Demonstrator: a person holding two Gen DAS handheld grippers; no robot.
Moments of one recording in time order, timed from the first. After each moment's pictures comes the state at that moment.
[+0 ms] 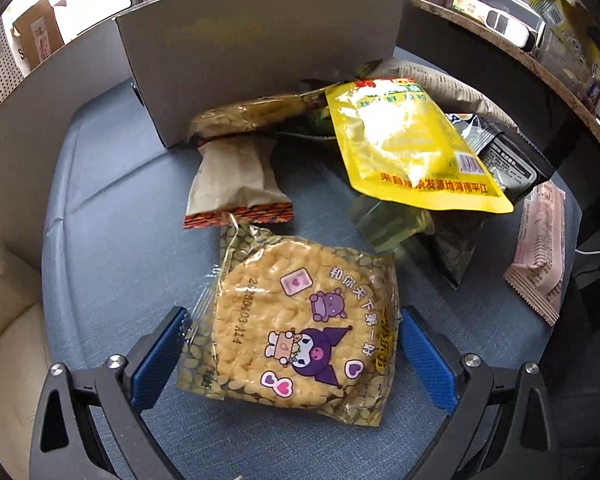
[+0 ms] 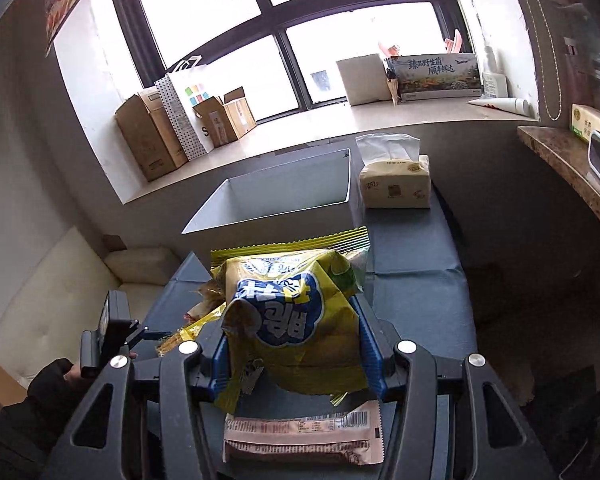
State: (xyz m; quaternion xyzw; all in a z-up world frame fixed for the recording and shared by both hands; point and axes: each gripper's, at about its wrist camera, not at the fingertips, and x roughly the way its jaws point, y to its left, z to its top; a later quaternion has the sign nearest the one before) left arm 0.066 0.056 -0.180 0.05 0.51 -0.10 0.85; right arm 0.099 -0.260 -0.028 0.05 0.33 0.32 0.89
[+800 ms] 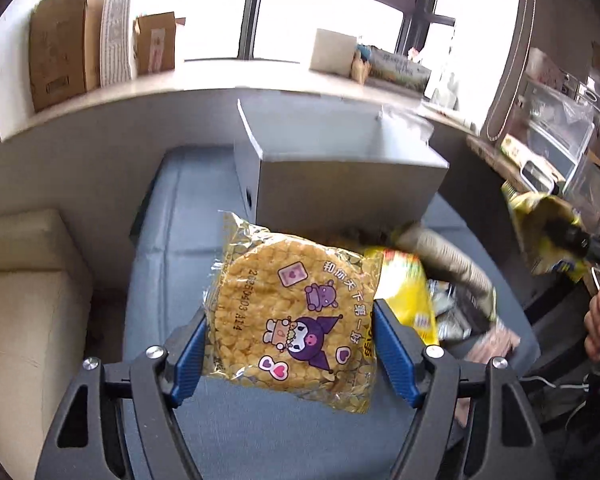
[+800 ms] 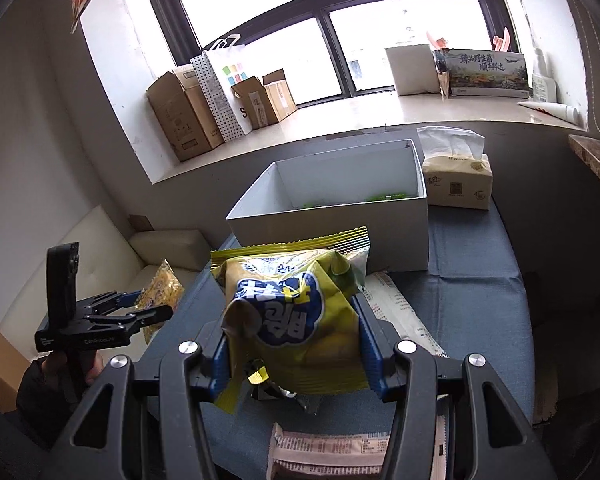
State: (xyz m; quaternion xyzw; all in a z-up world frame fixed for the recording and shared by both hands) left arm 0.026 0.092 -0.055 -0.09 0.37 0.02 0.92; right arm 0.103 -0.191 -0.032 0.03 0.34 0.37 0.86
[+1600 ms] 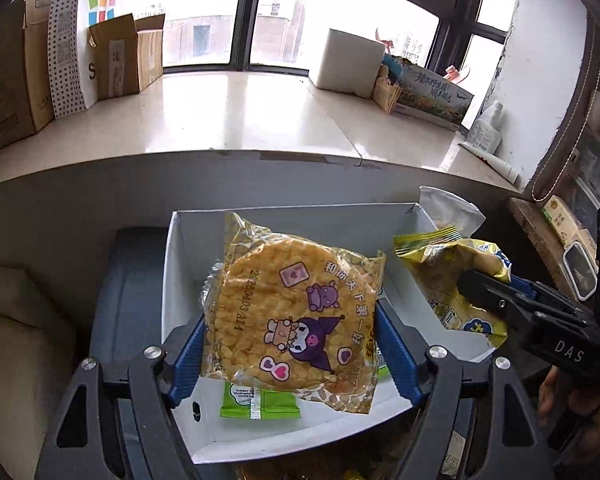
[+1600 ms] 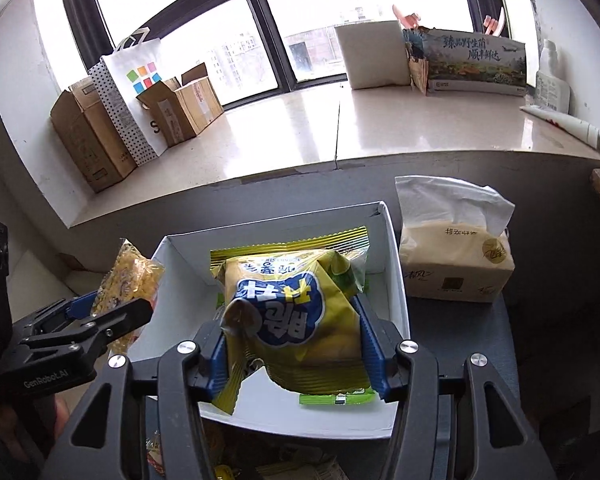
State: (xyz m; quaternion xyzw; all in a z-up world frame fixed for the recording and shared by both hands) left arm 0.290 0.101 -0.024 -0.12 0.41 0.03 0.90; right arm 0.335 -0.103 -0.028 0.03 0.40 0.28 0.87
